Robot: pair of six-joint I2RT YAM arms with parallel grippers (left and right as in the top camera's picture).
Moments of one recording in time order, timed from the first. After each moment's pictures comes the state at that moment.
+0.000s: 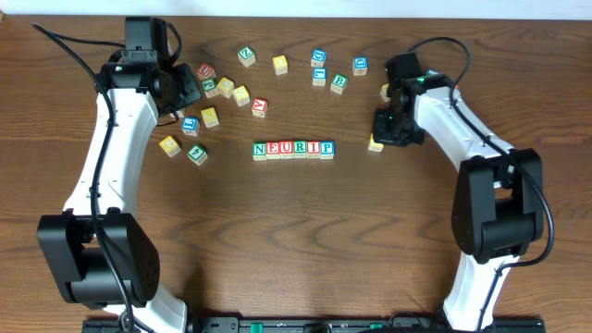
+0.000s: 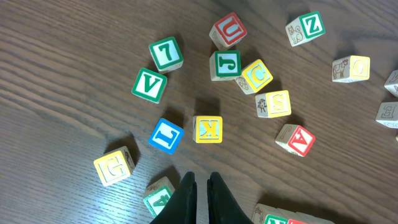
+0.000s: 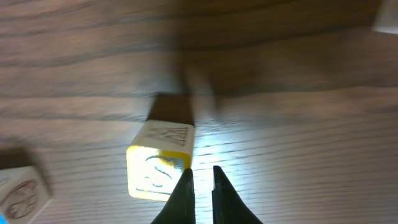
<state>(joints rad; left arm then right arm) 0.01 1.78 1.56 -0.84 0.01 -0.38 0.22 2.06 1.53 -0.89 -0.02 0.35</state>
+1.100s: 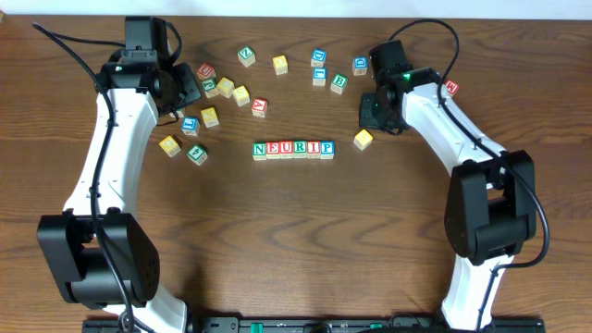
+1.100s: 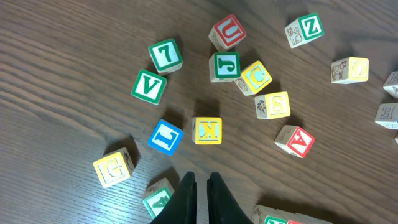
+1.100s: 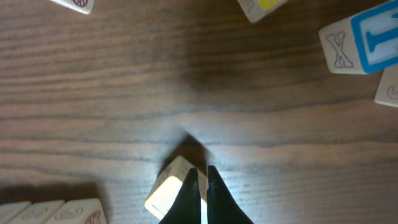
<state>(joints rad) 0.01 1.78 1.56 -0.84 0.01 -0.38 0.28 2.07 1.60 -0.80 0.03 0.39</state>
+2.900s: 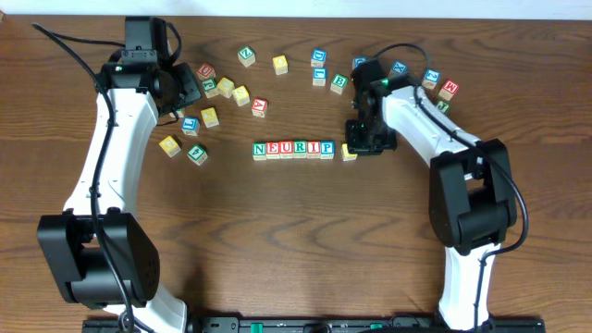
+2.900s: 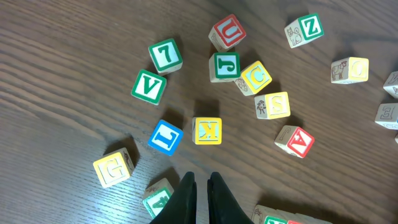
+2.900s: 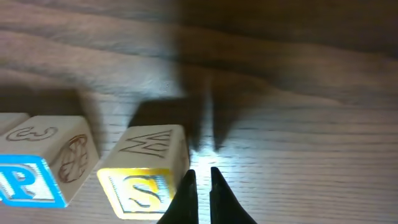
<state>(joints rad) 0.01 1.78 1.56 -0.84 0.01 -0.38 0.34 2.16 1.61 -1.00 -0.09 0.31</state>
